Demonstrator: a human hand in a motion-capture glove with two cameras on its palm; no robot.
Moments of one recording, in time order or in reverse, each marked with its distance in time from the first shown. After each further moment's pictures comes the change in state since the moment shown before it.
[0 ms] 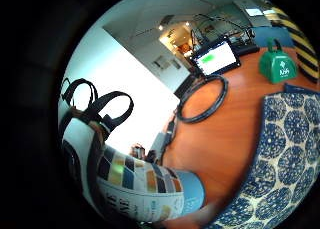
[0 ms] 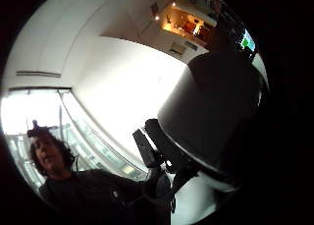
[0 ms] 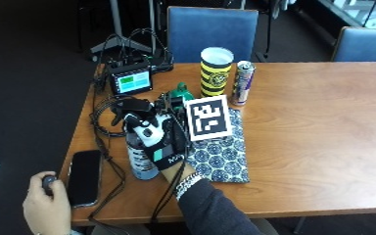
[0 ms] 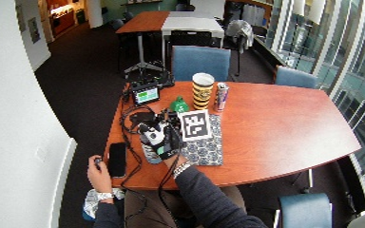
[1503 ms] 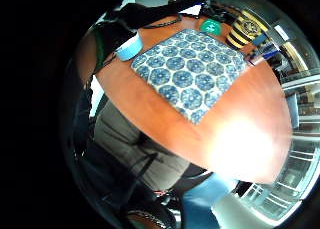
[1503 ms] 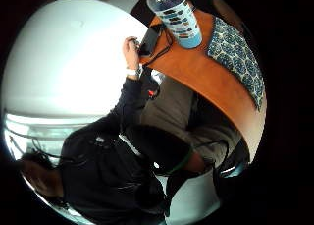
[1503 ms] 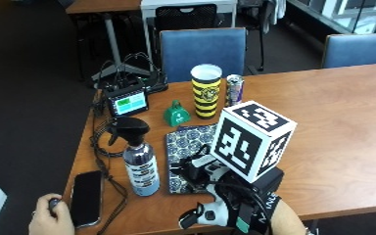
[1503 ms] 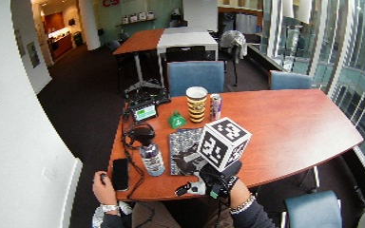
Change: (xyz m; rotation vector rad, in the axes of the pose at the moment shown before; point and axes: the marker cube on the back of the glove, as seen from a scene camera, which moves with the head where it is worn) arm -0.062 0.132 -0.124 -0.856 0.841 0.113
